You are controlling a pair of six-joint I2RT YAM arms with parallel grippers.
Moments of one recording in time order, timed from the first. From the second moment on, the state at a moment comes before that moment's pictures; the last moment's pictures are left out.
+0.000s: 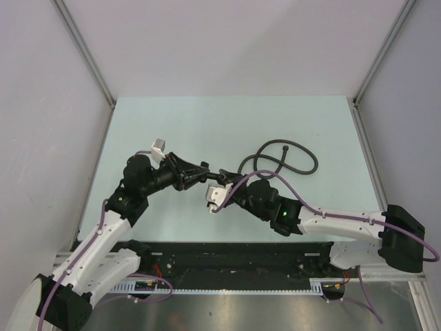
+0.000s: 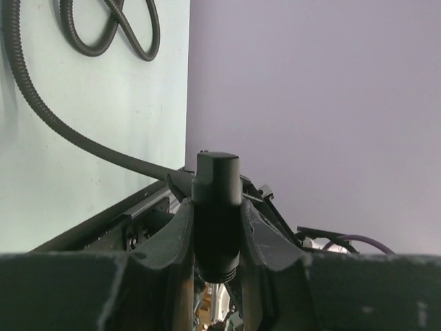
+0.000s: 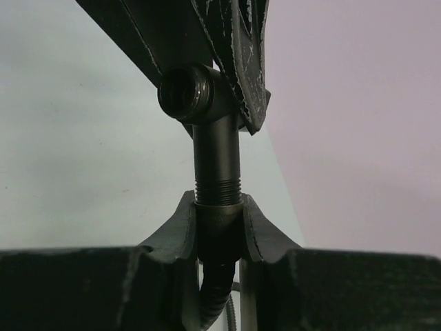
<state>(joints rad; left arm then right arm) -0.40 0.81 0.64 -0.08 0.53 -1.36 1.18 1.25 0.77 0.38 0.28 -0.82</state>
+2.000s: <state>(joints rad) -0.38 0.81 0.78 -0.13 0.48 -1.27 1.18 1.21 0.83 0.35 0.35 -0.74</state>
